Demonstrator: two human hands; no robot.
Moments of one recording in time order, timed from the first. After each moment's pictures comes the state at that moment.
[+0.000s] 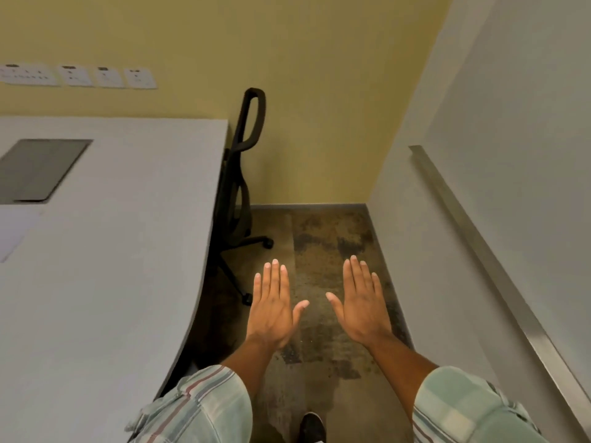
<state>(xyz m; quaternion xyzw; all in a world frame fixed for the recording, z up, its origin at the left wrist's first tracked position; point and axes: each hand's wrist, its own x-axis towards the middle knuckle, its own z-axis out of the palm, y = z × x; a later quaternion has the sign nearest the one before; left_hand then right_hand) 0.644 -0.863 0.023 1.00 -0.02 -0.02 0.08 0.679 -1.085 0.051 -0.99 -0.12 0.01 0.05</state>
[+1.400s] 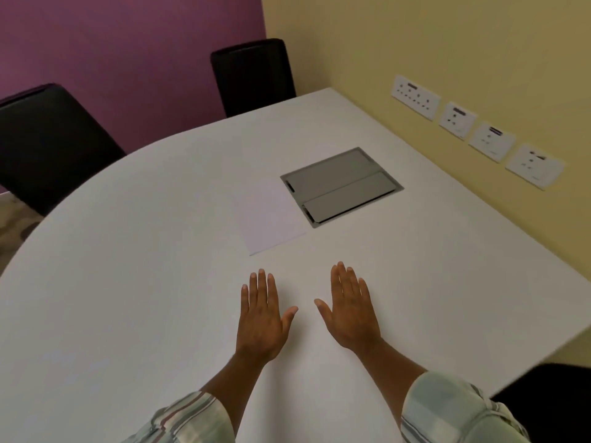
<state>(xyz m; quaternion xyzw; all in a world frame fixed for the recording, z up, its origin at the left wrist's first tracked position) 0.791 -0.350 0.011 0.81 0.58 0.01 0.08 1.013 -0.385 0.011 -0.73 -0.67 0.11 0.05</state>
